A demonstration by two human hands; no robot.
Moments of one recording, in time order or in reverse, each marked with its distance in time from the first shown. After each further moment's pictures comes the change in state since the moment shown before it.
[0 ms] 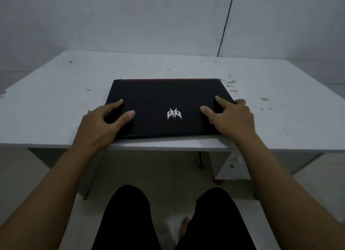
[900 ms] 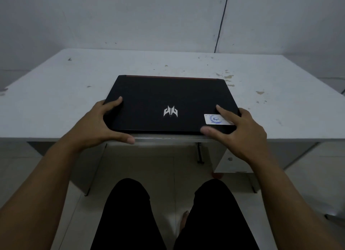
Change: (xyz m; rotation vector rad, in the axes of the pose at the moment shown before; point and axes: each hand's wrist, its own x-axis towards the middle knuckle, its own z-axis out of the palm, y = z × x) left_hand -0.004 -0.008 -0.025 0.027 -0.339 0.067; right_hand -0.070 0.041 -0.002 0.159 0.088 -0.161
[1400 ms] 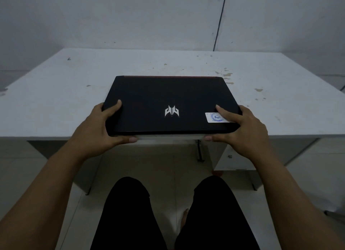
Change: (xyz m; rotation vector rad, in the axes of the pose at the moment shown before) left_hand -0.018 0.000 0.019 0.126 0.136 0.083; right_hand 0.003 0.014 -0.001 0.098 0.010 -0.107
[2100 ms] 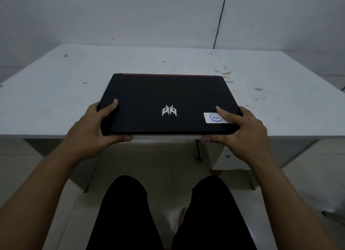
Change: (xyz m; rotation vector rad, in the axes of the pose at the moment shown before) left_hand -0.004 0.000 0.002 0.047 0.023 0.010; right_hand -0.006 0.005 0.003 0.082 0.094 -0.080
